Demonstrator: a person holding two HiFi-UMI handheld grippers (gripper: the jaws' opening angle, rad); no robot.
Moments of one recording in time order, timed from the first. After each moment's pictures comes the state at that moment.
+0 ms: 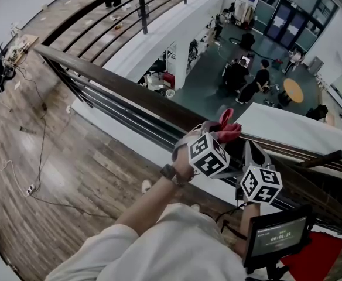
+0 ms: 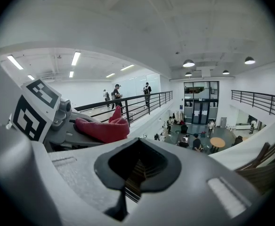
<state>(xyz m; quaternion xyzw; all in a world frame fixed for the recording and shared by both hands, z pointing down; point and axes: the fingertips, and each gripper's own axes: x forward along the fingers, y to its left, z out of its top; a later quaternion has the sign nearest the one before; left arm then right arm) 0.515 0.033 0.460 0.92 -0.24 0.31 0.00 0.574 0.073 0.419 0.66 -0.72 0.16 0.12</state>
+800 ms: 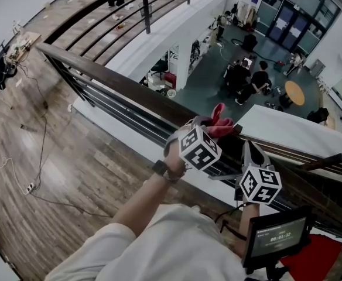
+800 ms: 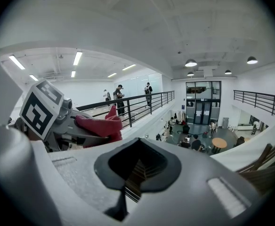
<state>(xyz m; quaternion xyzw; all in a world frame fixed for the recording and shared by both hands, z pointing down) 0.479 0.010 0.455 0.92 -0.25 0.31 0.02 0.561 0.066 0.416 0.66 -0.72 0.16 0.13</state>
